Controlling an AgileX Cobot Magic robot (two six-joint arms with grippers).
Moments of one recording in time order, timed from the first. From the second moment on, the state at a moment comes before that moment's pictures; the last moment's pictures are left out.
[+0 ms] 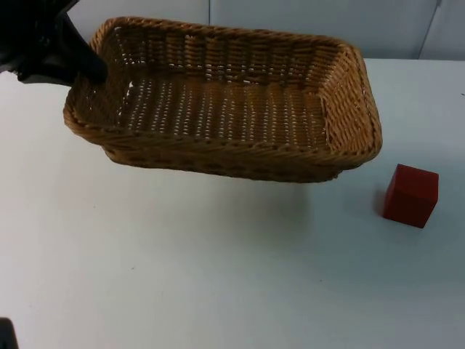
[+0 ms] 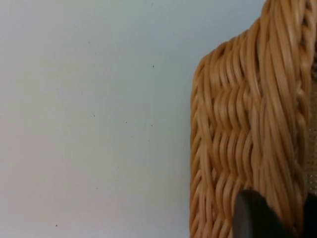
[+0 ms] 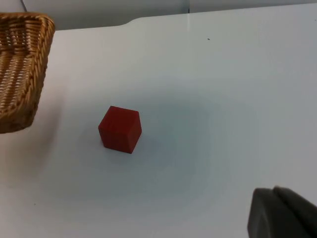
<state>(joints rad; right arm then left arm) 0.09 0.00 -0.52 -0.13 1.09 0.14 -0.02 1.81 -1.14 -1.04 0.79 0.62</state>
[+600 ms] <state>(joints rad) 0.09 0.00 -0.52 -0.13 1.09 0.14 -0.01 1.81 -1.14 -1.04 0.79 0.63</state>
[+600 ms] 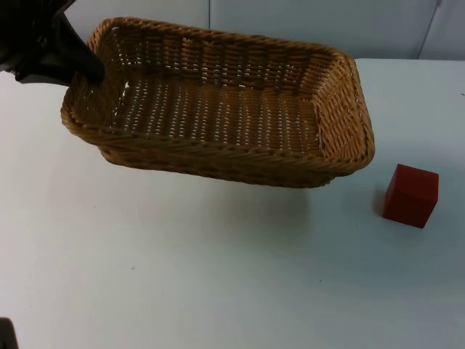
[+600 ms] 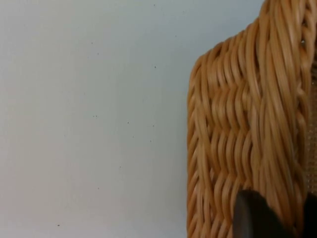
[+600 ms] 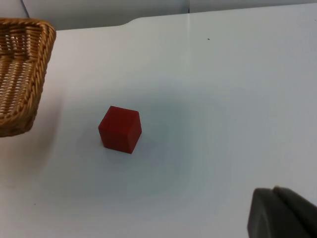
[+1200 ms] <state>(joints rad) 0.07 0.00 -0.52 -0.13 1.09 0.14 -0.01 1.81 -1.14 -1.04 0.79 0.63</state>
